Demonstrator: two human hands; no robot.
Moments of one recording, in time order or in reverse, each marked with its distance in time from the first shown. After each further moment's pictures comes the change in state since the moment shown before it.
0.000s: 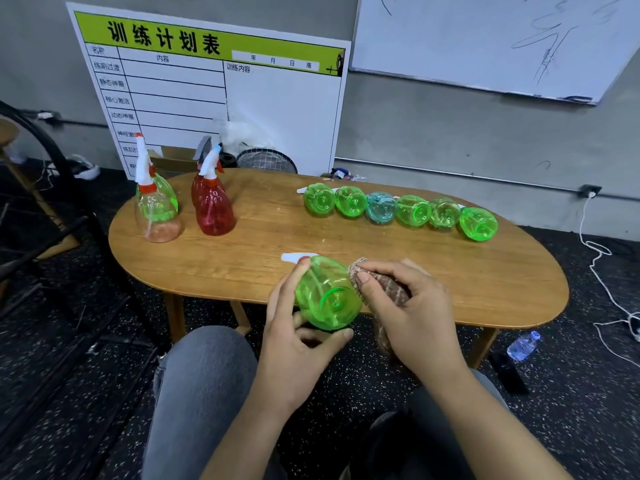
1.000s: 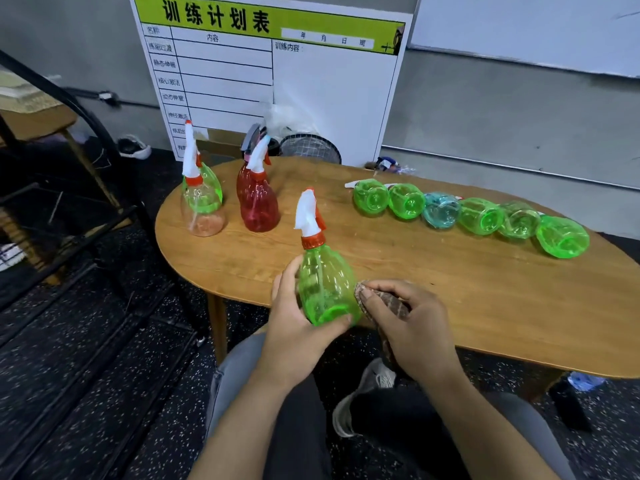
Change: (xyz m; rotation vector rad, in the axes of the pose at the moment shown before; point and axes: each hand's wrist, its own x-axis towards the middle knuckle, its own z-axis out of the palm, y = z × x) left_hand 0.062 -0.036 -0.058 0.080 0.145 -0.182; right_hand 0.030 0.040 0.086 0.157 -0.213 0.214
